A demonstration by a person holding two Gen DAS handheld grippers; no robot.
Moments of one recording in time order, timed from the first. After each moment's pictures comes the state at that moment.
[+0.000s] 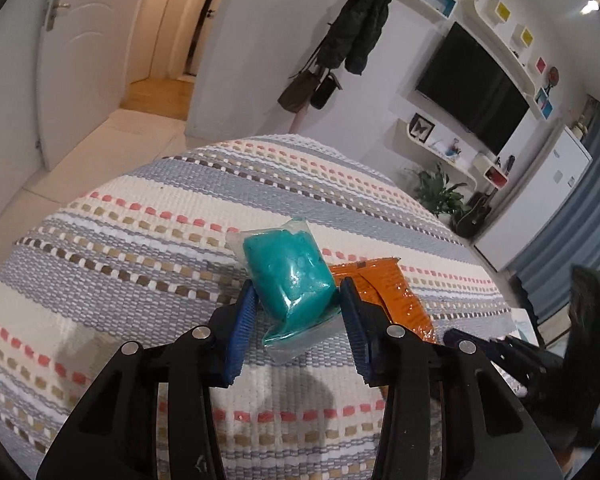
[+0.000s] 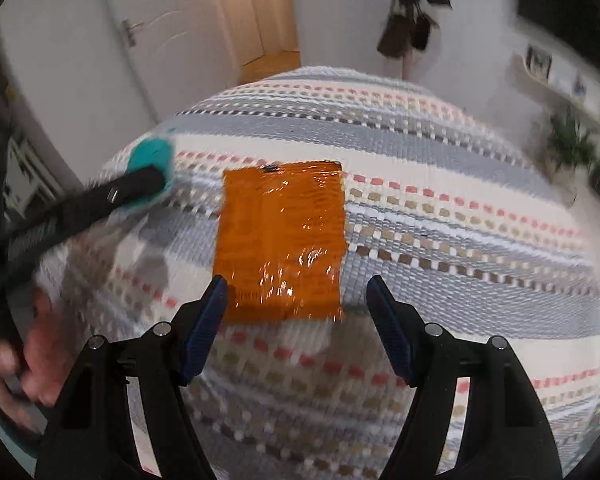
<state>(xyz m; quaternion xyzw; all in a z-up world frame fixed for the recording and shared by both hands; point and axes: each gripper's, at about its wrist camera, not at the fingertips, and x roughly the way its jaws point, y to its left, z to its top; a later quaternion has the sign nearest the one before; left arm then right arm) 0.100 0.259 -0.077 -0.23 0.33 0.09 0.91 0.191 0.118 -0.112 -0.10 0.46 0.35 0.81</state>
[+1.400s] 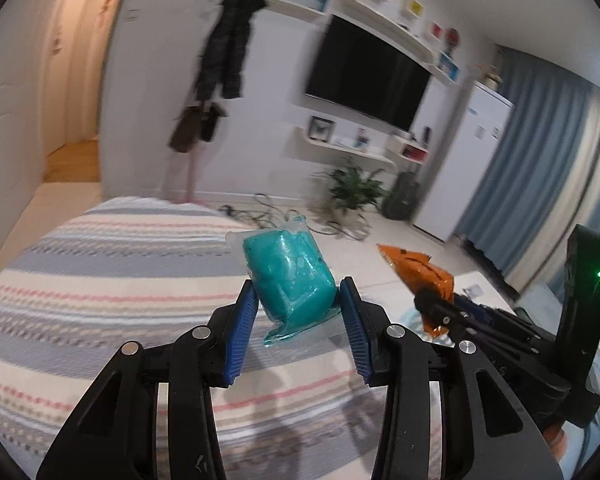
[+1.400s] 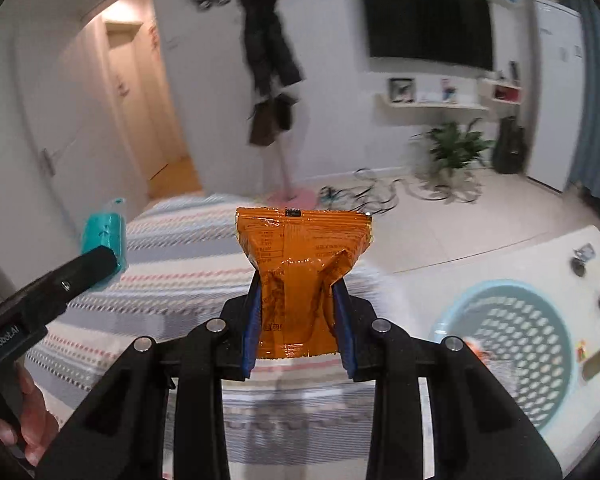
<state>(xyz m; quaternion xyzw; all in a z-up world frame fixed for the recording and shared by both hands) 0.124 0.067 0.007 -0.13 0.28 -0.05 0.95 0.195 -0.105 -0.018 0.02 0.33 0.17 0.93</state>
